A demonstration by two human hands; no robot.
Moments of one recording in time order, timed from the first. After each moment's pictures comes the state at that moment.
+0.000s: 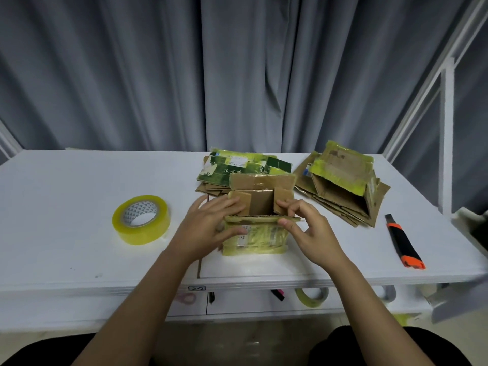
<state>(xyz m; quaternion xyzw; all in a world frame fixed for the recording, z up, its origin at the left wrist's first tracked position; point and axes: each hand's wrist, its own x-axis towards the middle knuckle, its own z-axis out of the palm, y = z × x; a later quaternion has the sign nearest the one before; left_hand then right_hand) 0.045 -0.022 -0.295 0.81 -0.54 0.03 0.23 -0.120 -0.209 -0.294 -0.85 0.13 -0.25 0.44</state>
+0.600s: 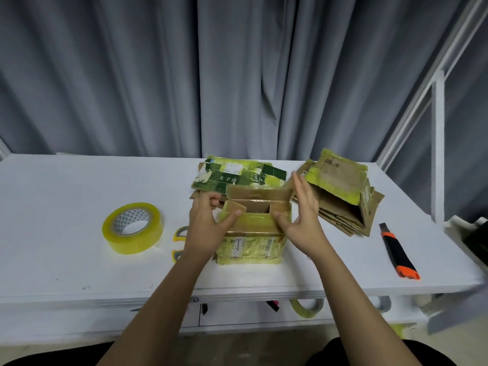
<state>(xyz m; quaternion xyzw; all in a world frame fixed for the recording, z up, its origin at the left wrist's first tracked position) 0.031 -0.059 -0.295 0.79 -0.26 0.00 0.56 -0.089 -0.223 -0.286 -0.84 0.18 -0.29 0.41</state>
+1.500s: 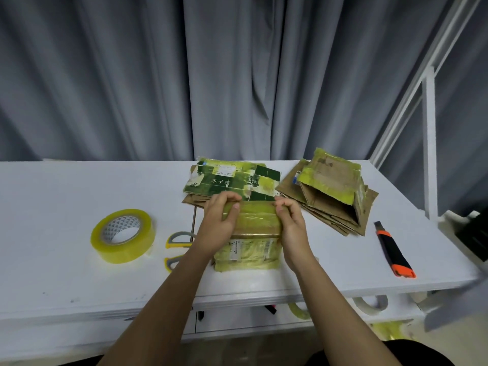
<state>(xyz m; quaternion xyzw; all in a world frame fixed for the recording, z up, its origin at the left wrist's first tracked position) 0.033 -0.088 -0.289 0.75 -0.36 -0.08 0.55 -0.070 -0.208 -0.306 -0.60 0.25 -0.34 0.68</state>
